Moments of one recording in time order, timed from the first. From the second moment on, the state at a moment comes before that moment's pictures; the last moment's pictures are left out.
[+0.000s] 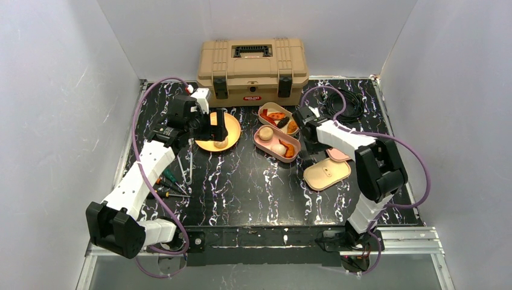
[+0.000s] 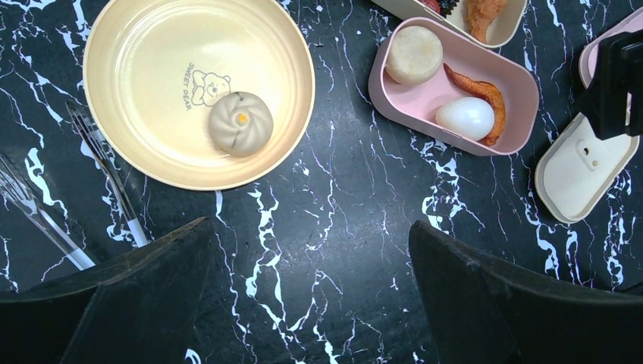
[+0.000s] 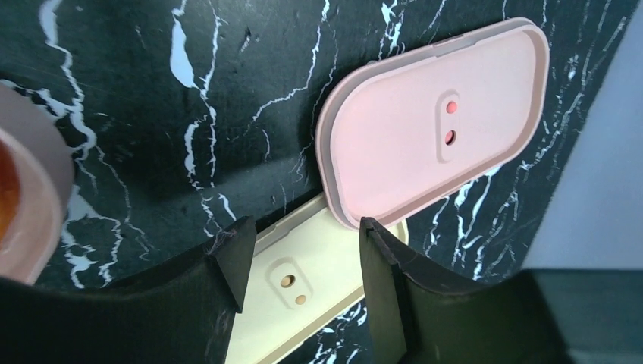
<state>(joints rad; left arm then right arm) -0.34 1.24 1.15 -0.61 0.11 -0.21 0.49 1.73 1.19 -0.72 0.51 0.20</state>
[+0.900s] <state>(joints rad) -0.28 1.24 1.15 -0.60 0.17 -0.24 0.57 1.94 1.20 -0.73 0.80 0.17</state>
